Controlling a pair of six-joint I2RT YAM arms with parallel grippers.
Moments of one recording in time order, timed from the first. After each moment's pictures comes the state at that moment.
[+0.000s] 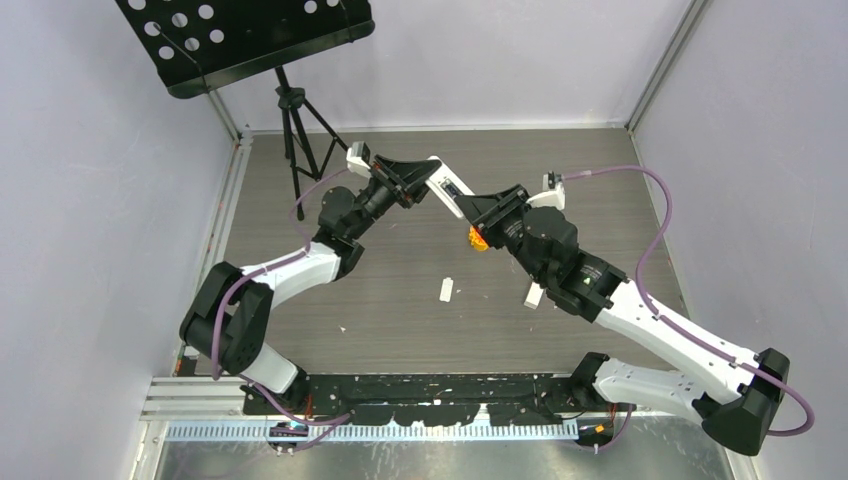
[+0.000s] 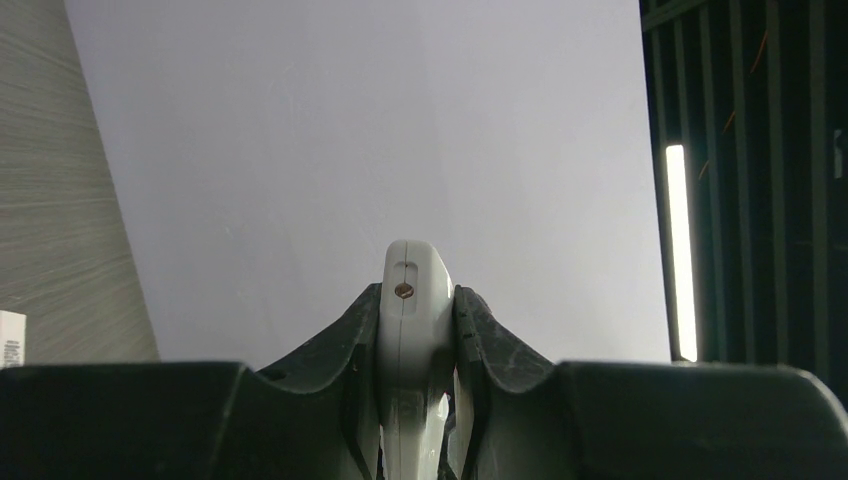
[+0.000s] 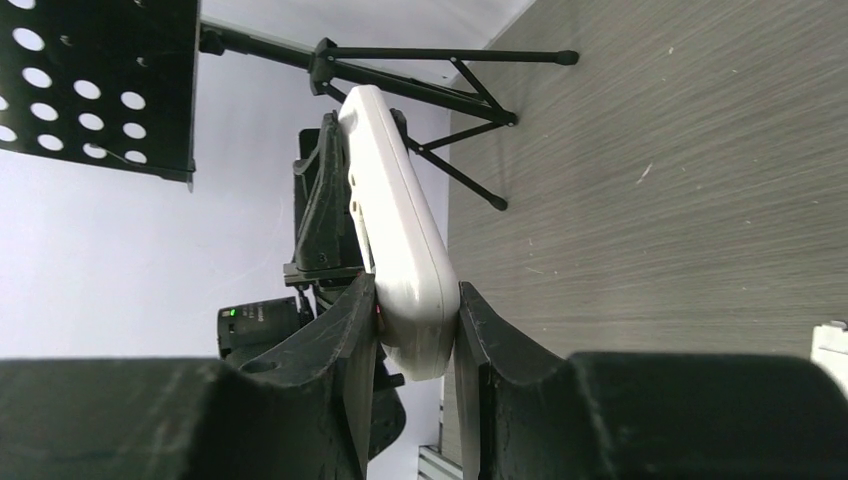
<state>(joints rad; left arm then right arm) -0.55 1.52 0.83 1.02 0.29 -1.68 0.83 1.01 0.93 -0.10 0.40 1.23</state>
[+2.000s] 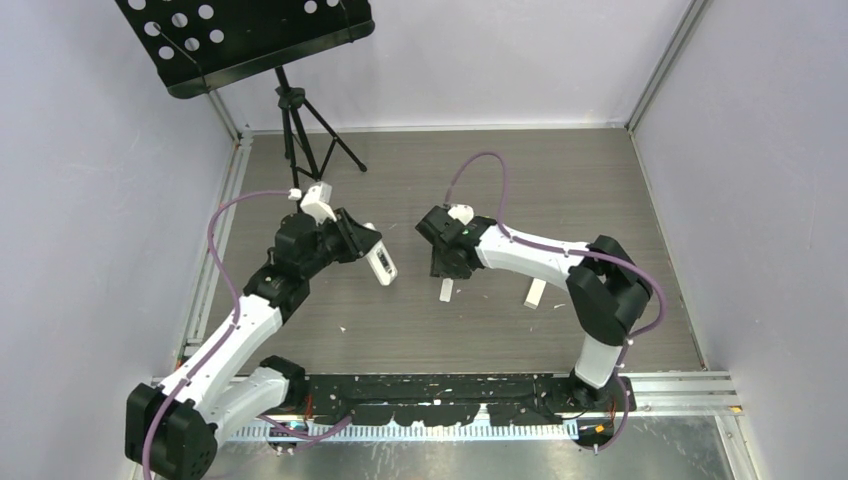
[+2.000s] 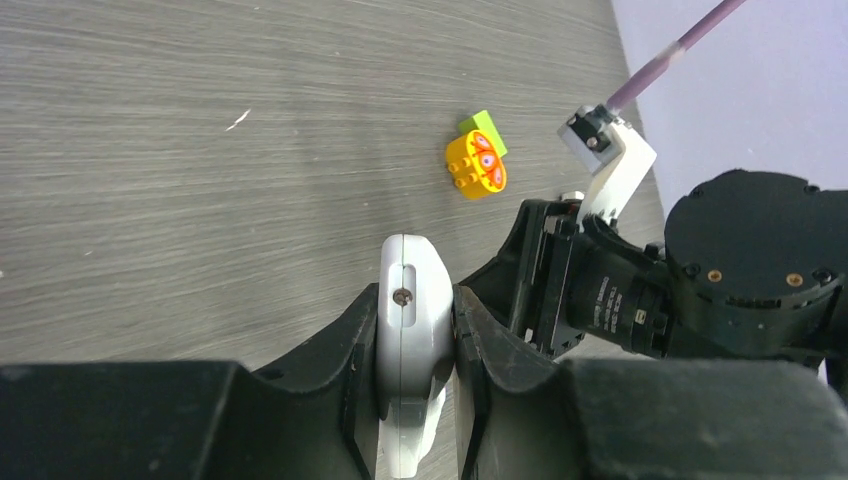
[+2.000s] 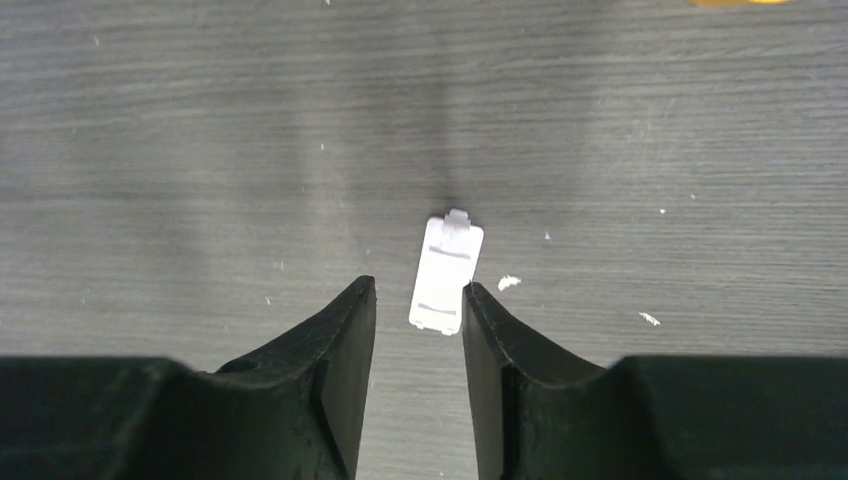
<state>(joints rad) -0.39 0.94 0.65 -0.04 0.20 -0.65 0.85 1.75 1.23 -0.63 0.26 0.87</state>
